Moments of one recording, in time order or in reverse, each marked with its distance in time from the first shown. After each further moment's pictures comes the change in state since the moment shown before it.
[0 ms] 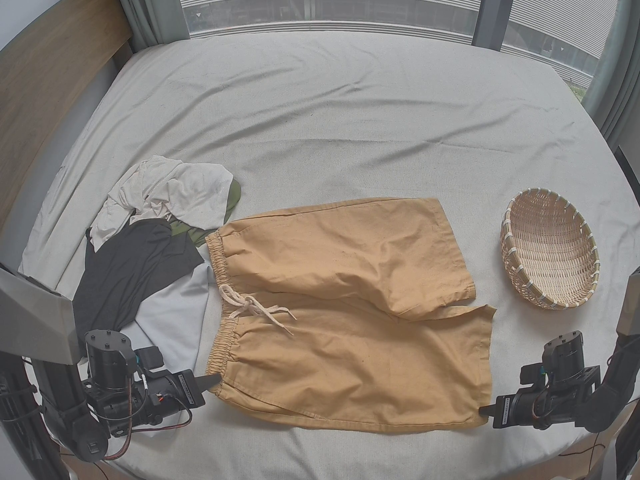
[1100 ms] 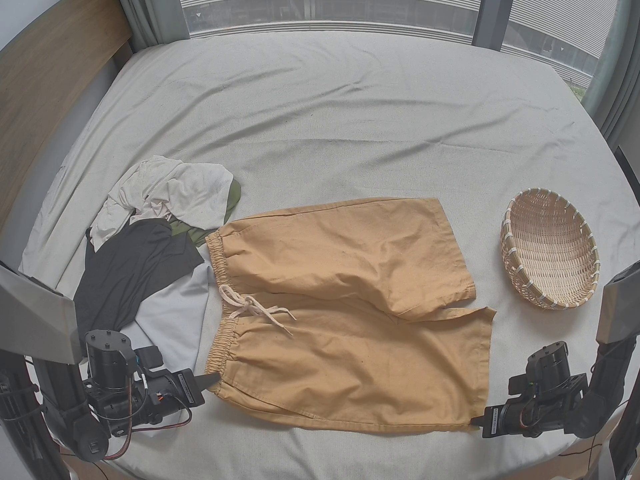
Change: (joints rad) left arm 0.004 0.003 0.000 -0.010 0.004 -0.005; right arm 0.066 0.056 0.000 -0.013 -0.030 0.035
